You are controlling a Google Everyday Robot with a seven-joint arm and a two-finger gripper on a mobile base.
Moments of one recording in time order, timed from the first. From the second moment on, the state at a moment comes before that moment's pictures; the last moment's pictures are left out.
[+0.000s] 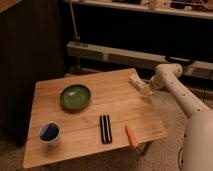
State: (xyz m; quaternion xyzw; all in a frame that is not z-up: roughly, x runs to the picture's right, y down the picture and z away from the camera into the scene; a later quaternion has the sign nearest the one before) arm 0.318 0.008 0.968 -0.05 -0.16 -0.81 0.56
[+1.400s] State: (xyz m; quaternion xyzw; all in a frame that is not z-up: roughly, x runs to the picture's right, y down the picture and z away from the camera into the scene) arm 0.318 0.020 0.988 -0.04 -0.15 -0.81 0.57
